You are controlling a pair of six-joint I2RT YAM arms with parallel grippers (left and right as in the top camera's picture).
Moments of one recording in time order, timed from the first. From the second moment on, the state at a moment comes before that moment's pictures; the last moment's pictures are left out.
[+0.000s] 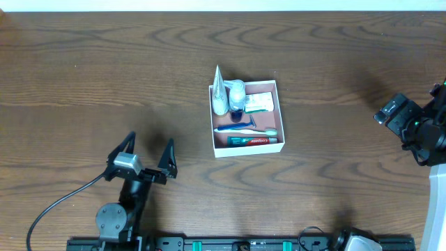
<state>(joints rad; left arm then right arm) -0.08 0.01 0.01 0.10 0.17 -0.22 -0.32 1.18 1.32 -1.17 -0.03 0.44</state>
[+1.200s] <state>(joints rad) -0.08 0.01 0.02 -0.09 0.15 -0.19 -0.32 1.18 1.32 -1.17 -0.03 0.44</state>
